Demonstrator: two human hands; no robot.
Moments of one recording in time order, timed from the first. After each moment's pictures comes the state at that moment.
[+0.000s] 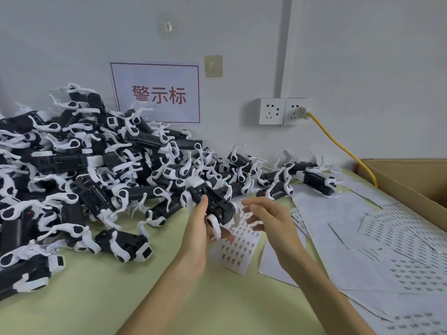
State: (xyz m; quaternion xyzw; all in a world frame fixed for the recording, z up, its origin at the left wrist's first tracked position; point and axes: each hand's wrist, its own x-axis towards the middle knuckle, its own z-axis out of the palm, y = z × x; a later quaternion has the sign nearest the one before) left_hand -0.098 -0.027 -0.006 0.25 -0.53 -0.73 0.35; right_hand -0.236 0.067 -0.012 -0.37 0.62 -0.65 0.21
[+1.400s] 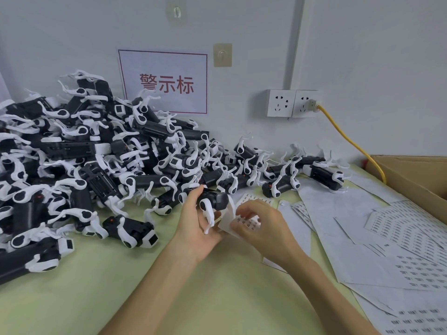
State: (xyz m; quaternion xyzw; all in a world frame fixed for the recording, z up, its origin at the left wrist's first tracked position) left_hand -0.096 -0.051 -0.013 0.28 -0.33 -0.85 0.30; right_hand -0.228 0.060 -0.032 -0.55 0.71 -0.44 0.04
